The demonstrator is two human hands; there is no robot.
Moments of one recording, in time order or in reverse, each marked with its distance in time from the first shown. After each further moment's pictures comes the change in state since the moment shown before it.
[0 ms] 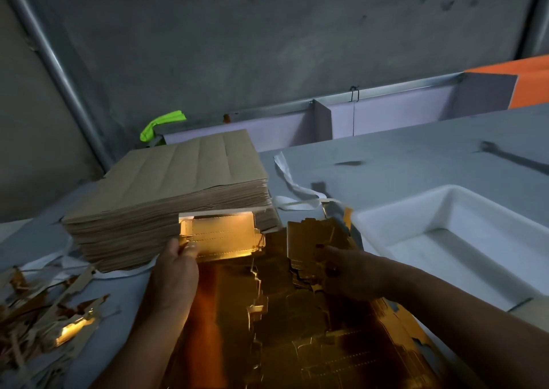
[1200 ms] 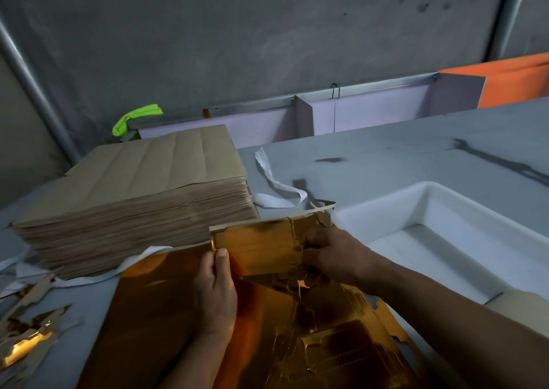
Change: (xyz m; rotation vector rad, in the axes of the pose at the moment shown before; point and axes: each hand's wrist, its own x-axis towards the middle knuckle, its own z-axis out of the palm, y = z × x) left_hand -0.051 -0.006 0.084 -0.169 0.006 0.184; right_hand -0.008 -0.019 -0.010 0.444 0.210 0.069
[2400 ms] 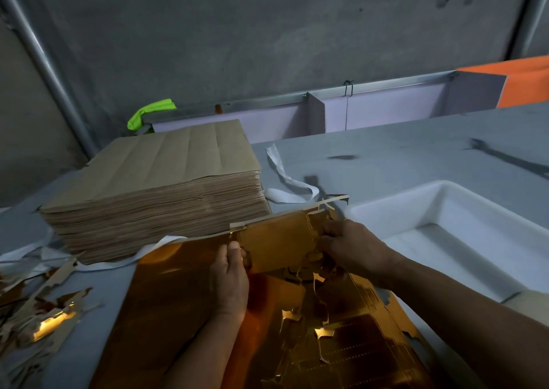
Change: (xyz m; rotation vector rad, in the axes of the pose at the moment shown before) left_hand 0.007 -0.007 0.002 0.026 -0.038 -0.098; right_hand 0.000 -0.003 0.002 -0.055 0.083 0.029
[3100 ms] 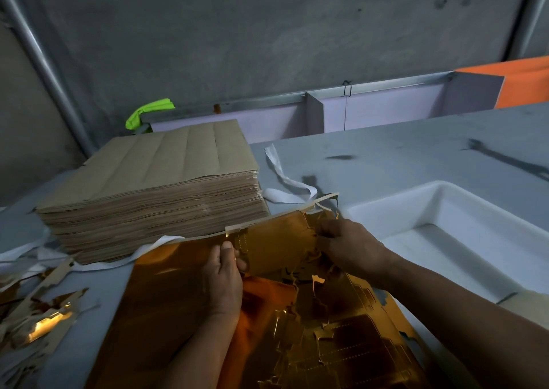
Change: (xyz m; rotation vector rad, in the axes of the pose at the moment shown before) left_hand 0.001 -0.002 0.000 -0.105 0.056 -0.037; right_hand 0.005 0.006 -0.001 -0.091 0.039 -0.045
